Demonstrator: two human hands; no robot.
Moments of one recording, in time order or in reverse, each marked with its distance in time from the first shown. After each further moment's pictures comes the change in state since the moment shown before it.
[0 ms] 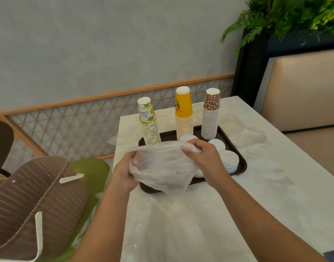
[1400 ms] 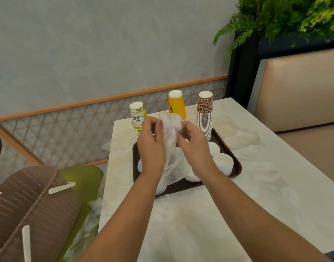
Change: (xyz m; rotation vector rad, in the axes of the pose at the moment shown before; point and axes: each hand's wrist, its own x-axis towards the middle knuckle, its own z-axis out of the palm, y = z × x) left_hand -0.003 -0.015 0.106 0.668 0.143 1.150; right_hand 0.021 -0.037 0.009 0.001 0.126 -0.215
